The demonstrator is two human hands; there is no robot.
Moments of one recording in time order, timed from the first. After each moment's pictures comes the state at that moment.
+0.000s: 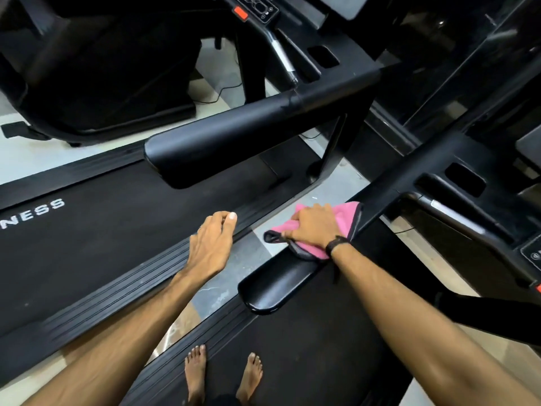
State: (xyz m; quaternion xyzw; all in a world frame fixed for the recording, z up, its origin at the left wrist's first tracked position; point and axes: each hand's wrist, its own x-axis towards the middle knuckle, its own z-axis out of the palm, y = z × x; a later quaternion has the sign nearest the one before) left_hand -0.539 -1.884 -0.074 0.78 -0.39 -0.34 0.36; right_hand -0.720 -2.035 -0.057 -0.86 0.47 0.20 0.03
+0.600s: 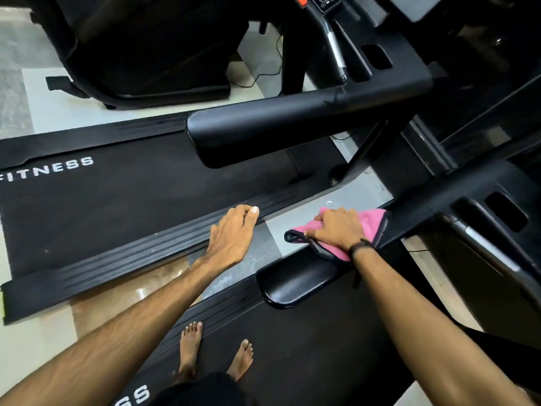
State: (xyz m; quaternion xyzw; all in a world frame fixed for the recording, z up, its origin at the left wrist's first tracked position) left_hand -0.532 -1.876 -0.093 0.78 -0.36 -0.36 0.35; right_hand -0.710 -2.039 -0.060 -0.85 0.46 0.25 0.03
